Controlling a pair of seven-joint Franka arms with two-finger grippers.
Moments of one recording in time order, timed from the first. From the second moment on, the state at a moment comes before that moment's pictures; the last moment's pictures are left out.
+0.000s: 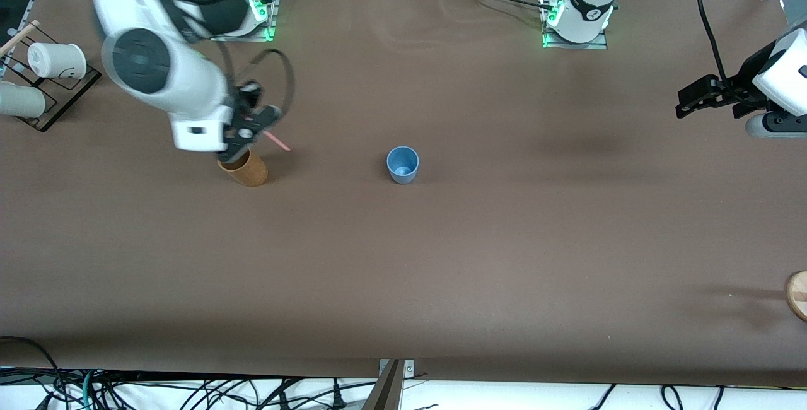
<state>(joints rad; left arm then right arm) -0.07 0.08 0.03 -1.46 0.00 1.44 -0.06 0.31 0.28 0.16 -1.54 0.03 1.53 -0.23</state>
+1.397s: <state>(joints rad) -0.07 0.09 0.03 -1.46 0.00 1.44 -0.06 0.65 0.67 0.16 -1.23 0.13 1.72 0.55</state>
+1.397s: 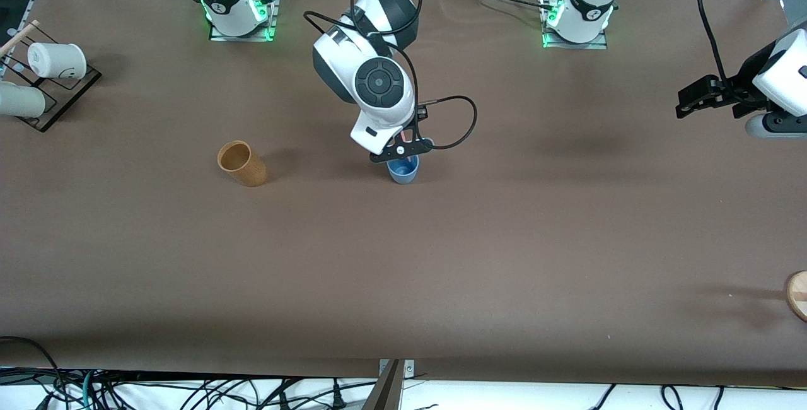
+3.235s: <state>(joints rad) -0.07 0.09 0.03 -1.46 0.00 1.44 -0.06 0.21 -0.09 -0.04 -1.68 0.00 1.57 0.02</state>
